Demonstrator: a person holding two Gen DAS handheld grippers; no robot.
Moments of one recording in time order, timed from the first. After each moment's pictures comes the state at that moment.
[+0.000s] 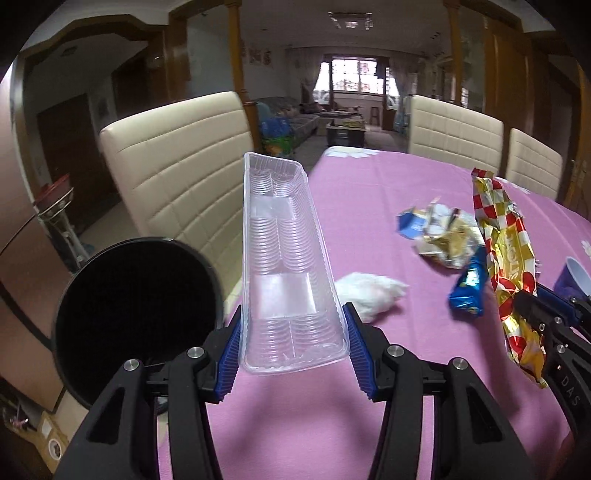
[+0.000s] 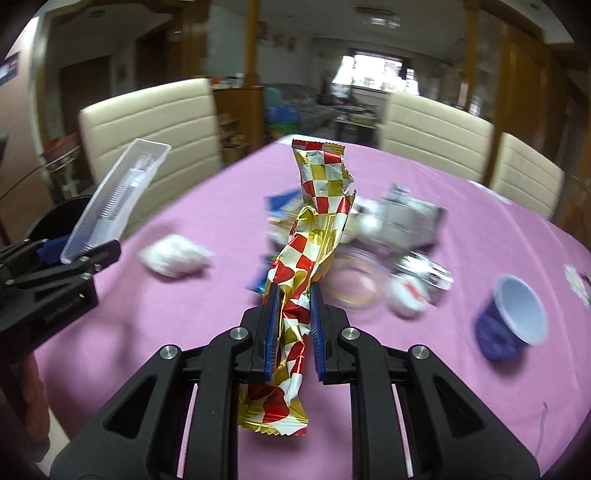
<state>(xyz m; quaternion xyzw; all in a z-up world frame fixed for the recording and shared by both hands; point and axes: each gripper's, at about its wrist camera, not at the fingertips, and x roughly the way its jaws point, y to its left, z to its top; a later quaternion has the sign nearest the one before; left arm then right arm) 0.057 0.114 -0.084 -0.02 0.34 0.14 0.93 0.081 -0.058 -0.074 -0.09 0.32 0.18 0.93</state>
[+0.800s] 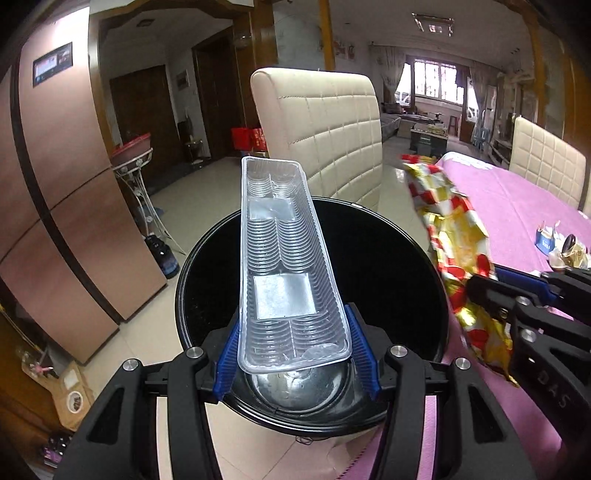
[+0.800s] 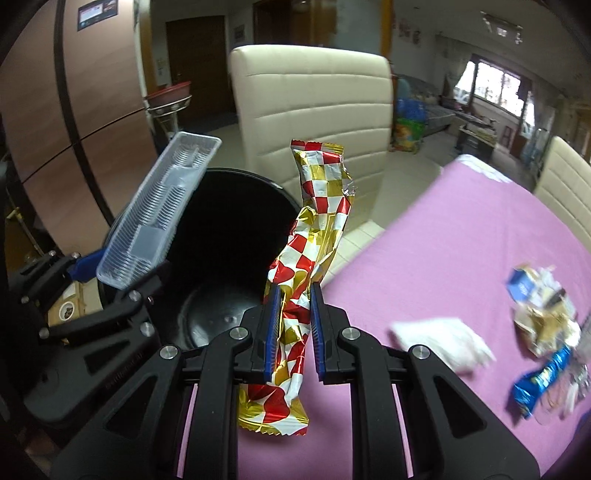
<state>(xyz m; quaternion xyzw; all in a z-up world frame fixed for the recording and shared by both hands) 0.009 0.245 -0.104 -0.06 0.34 0.27 0.90 0.077 0.154 -0.081 -0.15 0.35 0.37 0.85</state>
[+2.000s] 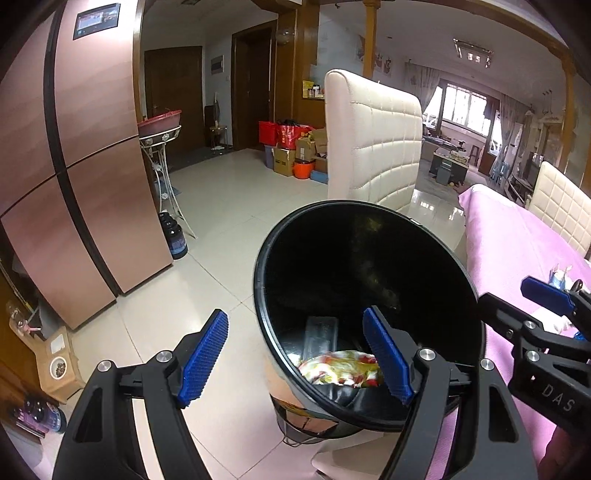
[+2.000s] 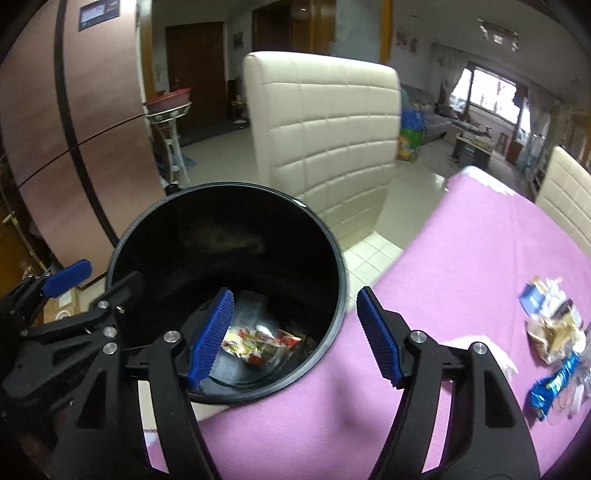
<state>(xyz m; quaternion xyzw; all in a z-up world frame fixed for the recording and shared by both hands) -0.030 0.291 -0.103 -0.13 0.31 0.30 0.89 0.059 0.160 -0.082 -0.15 0.33 0.35 0.86</state>
